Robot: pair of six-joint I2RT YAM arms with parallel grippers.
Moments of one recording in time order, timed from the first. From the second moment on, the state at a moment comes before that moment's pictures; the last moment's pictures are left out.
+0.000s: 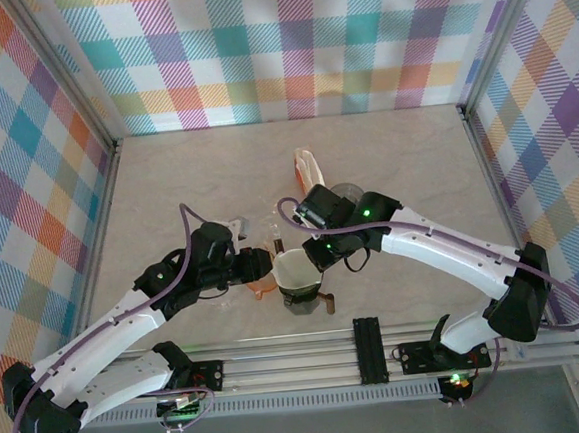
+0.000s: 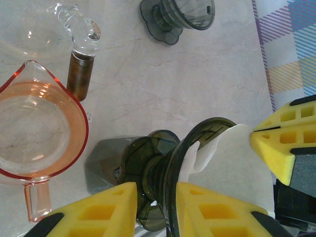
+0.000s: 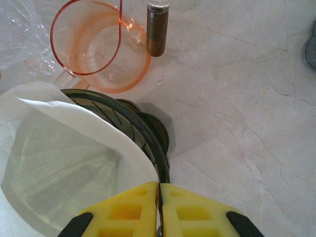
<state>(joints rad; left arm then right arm) -0.77 0.93 0.79 -0.56 0.16 -0.80 0.97 1.44 1.37 -1.06 0.00 0.36</state>
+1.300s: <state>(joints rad) -0.78 0.96 0.77 -0.53 0.16 -0.82 0.97 1.59 1.27 -0.97 -0.04 0.35</state>
